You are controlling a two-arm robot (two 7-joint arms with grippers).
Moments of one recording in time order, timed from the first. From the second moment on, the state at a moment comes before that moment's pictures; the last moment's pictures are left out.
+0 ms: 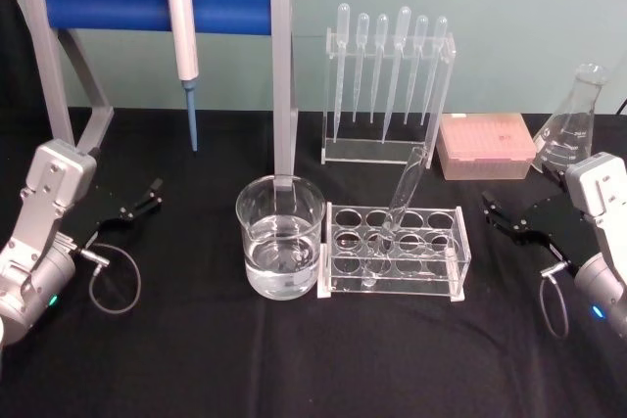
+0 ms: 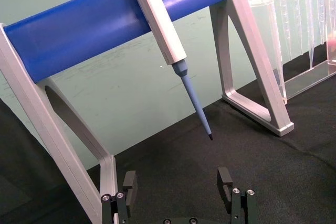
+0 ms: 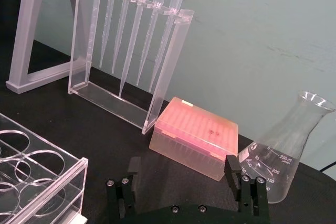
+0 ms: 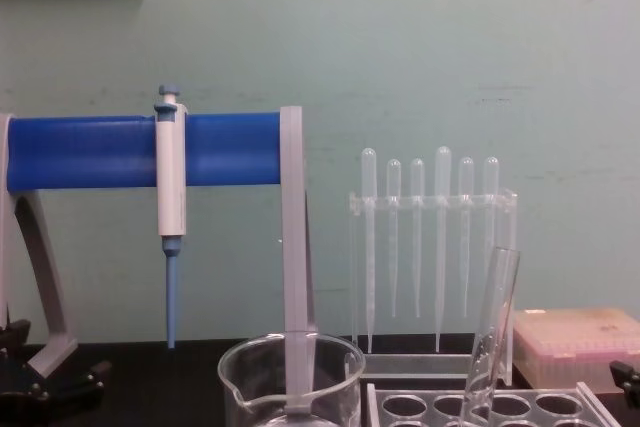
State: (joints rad) left arm -0.20 0.60 0.45 -1.41 -0.25 -0.12 0.03; right arm 0.20 0.60 -0.45 -1.41 0.25 -0.12 -0.03
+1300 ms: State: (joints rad) left arm -0.20 0.60 0.45 -1.41 -0.25 -0.12 0.03; right arm 0.20 0.60 -0.45 -1.41 0.25 -0.12 -0.03
